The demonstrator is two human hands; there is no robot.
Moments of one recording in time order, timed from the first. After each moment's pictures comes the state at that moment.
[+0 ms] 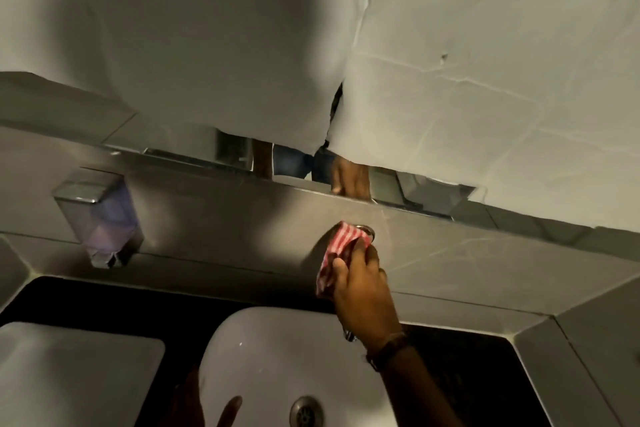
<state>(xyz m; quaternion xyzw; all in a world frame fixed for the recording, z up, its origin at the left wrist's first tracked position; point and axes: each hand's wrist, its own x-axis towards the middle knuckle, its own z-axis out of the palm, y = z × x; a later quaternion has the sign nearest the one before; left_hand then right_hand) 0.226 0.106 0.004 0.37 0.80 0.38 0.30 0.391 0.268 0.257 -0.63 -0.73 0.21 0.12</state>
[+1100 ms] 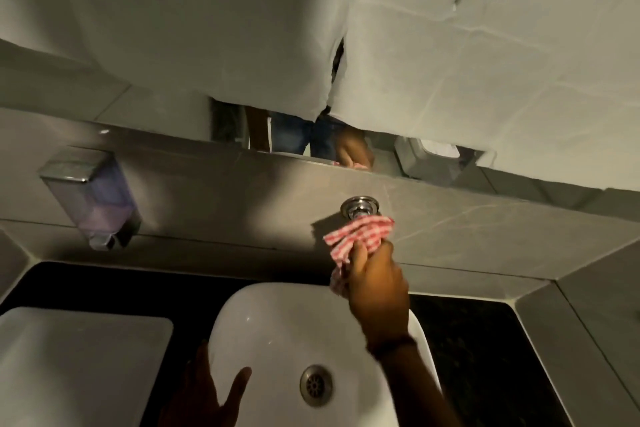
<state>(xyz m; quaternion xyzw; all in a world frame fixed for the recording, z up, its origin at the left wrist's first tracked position) 0.237 0.099 0.004 0.35 0.86 0.27 0.27 0.402 0.258 0.216 -0.71 -0.61 0.21 0.28</state>
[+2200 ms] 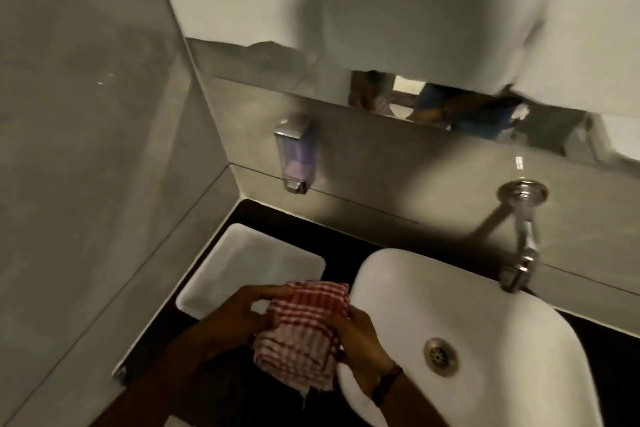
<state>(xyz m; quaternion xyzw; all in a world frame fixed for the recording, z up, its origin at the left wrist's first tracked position) 0.087 -0.037 0.125 0.35 0.69 0.36 0.52 0.299 0.084 0.125 -0.49 -0.42 0.76 0.08</state>
